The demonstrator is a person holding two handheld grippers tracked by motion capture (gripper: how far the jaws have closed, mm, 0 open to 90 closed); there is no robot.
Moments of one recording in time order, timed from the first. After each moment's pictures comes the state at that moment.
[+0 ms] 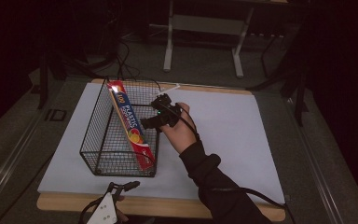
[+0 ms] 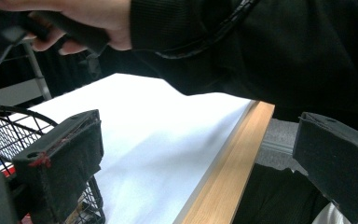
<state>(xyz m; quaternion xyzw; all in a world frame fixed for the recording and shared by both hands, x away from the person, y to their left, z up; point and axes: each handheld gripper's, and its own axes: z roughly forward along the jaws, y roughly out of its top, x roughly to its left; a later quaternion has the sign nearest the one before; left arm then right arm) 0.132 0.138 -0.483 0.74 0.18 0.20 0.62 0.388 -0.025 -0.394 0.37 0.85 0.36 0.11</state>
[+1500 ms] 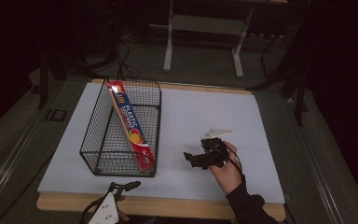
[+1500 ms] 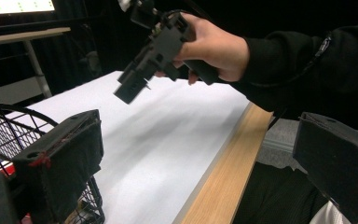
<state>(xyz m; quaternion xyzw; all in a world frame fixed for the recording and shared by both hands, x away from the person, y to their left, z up) 0.133 0.136 -0.483 0.75 0.18 0.20 0.61 0.318 -0.165 -0.467 0.38 0.84 0.38 0.11</state>
